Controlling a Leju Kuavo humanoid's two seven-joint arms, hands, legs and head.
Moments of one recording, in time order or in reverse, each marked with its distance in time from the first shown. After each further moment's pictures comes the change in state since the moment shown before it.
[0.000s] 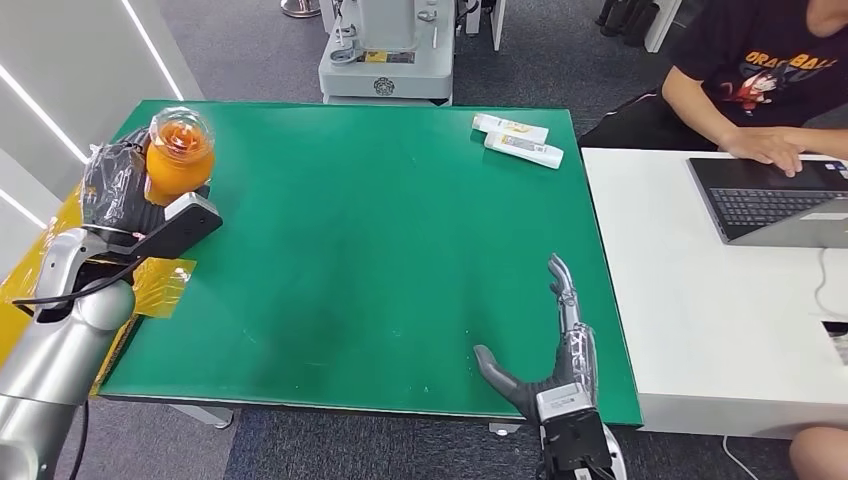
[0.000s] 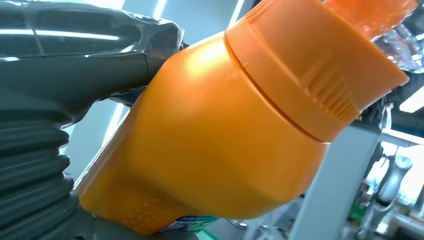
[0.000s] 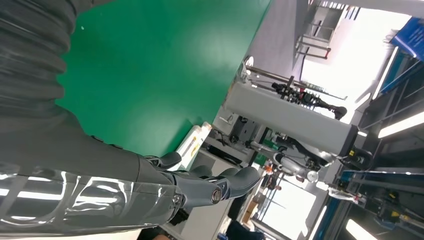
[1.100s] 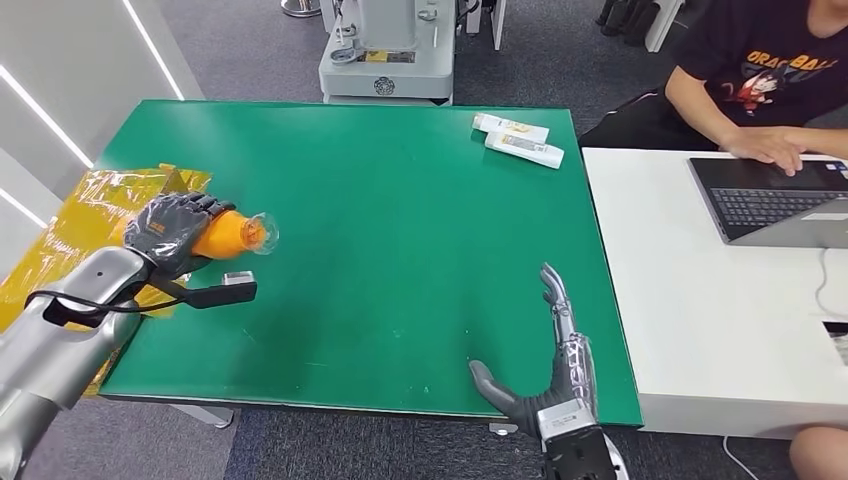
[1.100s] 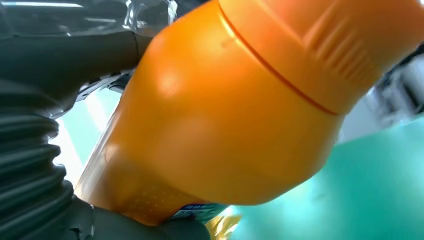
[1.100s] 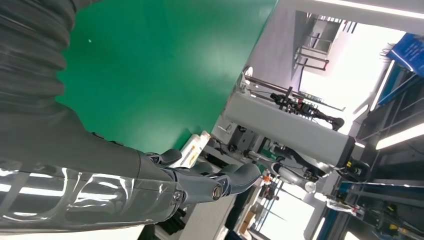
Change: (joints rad) left arm -0.070 0.096 -0.240 0.222 -0.444 -0.144 -0.051; right arm 0.059 0.016 -0.021 -0.061 0.027 0.081 0.004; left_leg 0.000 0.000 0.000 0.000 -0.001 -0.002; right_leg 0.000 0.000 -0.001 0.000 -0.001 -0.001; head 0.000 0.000
